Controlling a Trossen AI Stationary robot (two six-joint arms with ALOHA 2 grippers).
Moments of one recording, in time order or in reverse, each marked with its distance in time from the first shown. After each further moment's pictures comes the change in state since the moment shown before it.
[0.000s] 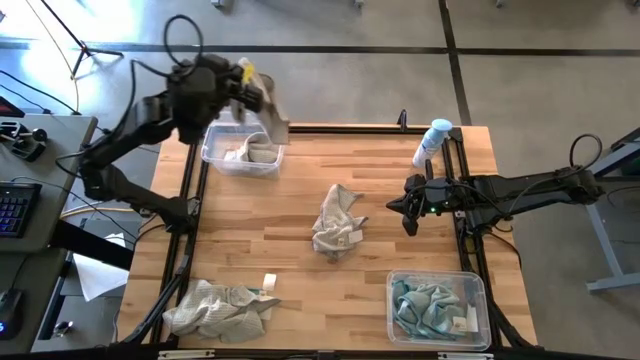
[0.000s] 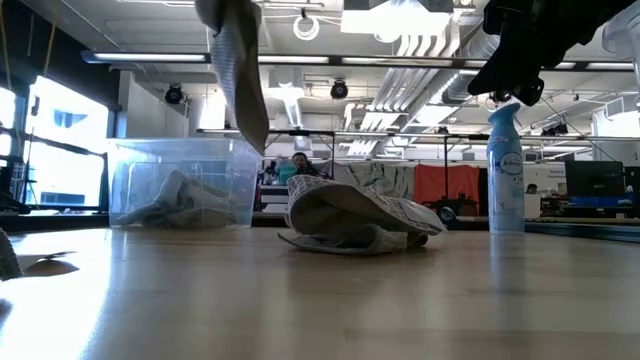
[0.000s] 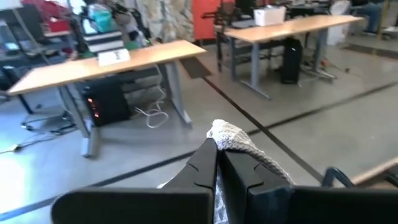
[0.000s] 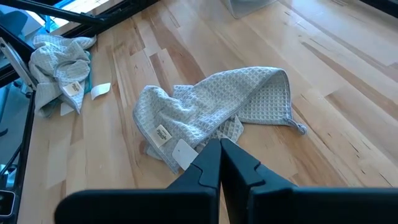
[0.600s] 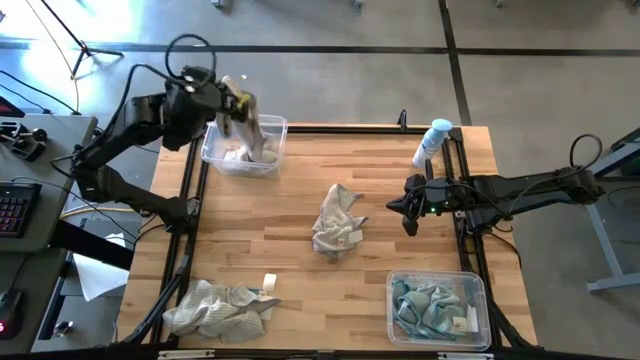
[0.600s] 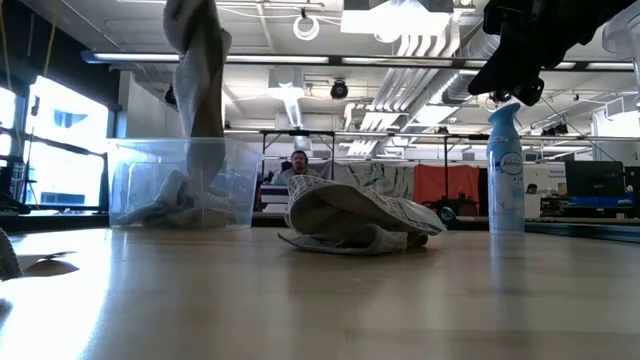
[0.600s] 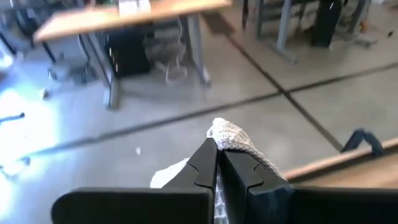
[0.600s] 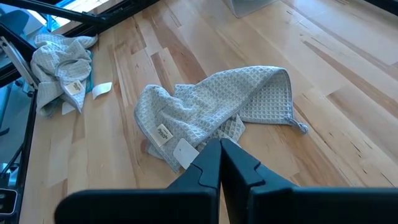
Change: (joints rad) left arm 0.001 -0.030 0.000 -0.426 -0.021 -0.370; right arm 0.000 0.000 0.000 0.000 -0.006 -0.001
